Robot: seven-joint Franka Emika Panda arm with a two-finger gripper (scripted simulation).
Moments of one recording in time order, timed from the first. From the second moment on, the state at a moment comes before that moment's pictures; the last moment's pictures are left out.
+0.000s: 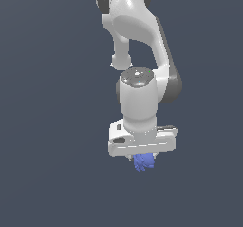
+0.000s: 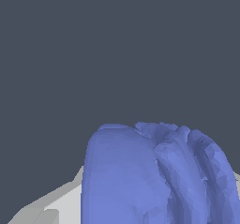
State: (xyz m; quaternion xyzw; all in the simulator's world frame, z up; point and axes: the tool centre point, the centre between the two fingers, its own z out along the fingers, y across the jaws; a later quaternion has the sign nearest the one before) arm 0.179 0.068 0.174 -0.99 -0.02 -0.15 0.06
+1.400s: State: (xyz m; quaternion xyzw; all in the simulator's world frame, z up) arm 0.168 0.175 0.439 -0.86 -0.28 -0.39 0.16
